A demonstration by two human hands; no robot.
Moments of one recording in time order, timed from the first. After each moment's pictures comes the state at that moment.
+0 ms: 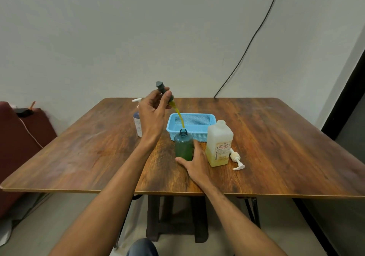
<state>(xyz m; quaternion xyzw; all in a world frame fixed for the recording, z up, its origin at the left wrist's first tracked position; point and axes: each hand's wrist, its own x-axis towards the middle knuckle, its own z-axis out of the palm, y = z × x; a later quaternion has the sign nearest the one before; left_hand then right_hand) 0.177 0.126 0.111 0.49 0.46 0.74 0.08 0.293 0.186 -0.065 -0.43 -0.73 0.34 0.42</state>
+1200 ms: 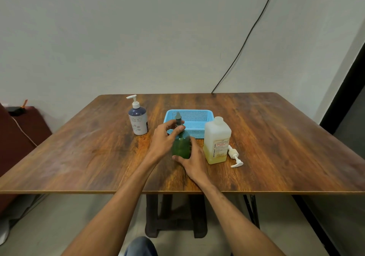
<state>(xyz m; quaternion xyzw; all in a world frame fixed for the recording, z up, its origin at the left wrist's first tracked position) 0.174 0.144 0.028 0.57 0.60 0.53 0.19 0.292 0.191 -0.069 -0.41 -0.72 0.36 0.43</state>
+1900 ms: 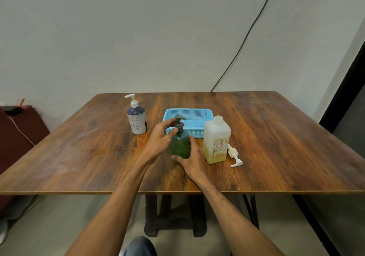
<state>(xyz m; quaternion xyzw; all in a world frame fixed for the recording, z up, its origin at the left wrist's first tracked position) 0.167 0.143 0.032 0.58 0.60 0.50 0.22 0.293 0.191 -0.069 -0.41 -0.72 0.35 0.44</state>
